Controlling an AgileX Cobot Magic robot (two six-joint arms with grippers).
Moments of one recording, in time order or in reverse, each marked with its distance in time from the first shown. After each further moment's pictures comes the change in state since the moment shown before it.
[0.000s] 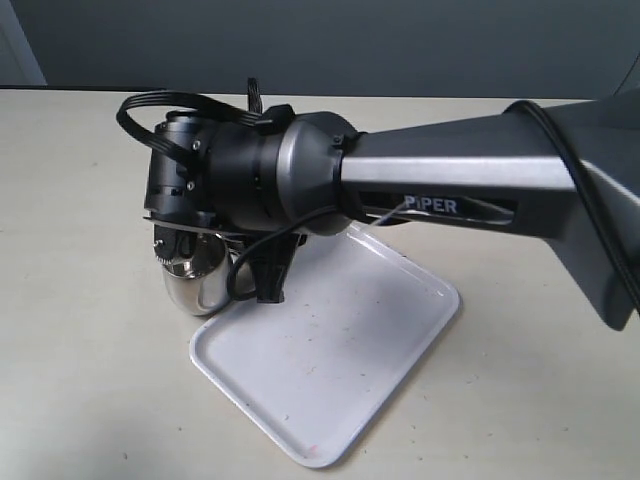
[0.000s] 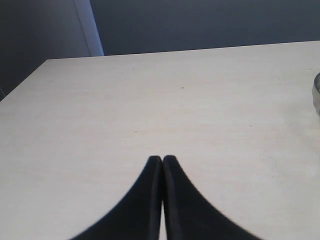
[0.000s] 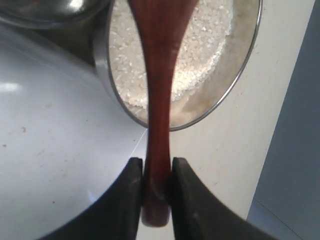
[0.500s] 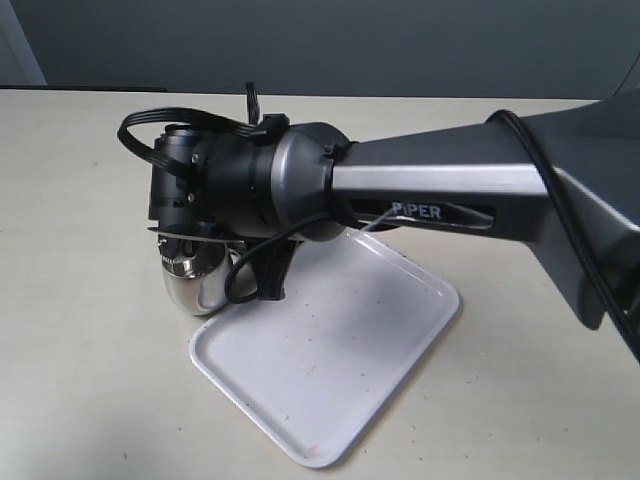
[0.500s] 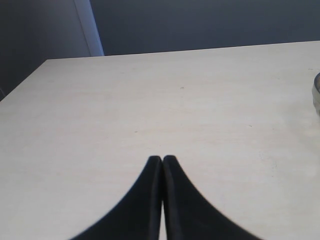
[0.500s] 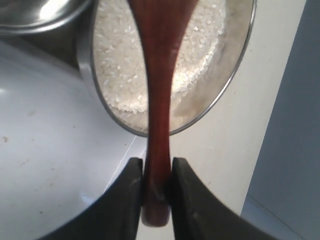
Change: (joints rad) left arm 0.000 0.000 0.000 0.000 0.000 0.000; right arm 0.000 0.023 0.000 -0.053 -0.013 0.048
